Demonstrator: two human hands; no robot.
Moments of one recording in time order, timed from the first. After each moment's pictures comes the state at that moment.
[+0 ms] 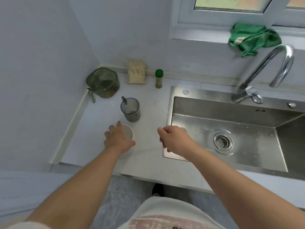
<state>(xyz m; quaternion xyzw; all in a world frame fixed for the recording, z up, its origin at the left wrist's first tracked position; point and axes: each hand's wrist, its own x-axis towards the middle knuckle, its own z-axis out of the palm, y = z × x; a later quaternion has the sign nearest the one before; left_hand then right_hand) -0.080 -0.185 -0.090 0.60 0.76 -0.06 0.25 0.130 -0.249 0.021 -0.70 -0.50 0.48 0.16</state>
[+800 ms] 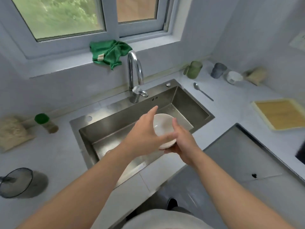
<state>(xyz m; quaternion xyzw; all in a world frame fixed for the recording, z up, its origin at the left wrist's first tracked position) 0.220 -0.253 0.061 0.86 0.23 0.01 0.45 0.310 -0.381 0.038 -0.69 -0.05 0.41 0.59</state>
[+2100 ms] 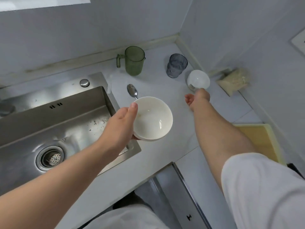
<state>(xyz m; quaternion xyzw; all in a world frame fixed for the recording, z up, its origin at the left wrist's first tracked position) 0.685 -0.395 0.002 0.56 0.44 0.05 0.70 0.991 -0.494 -0.092 -0.68 0.28 0.22 0.64</state>
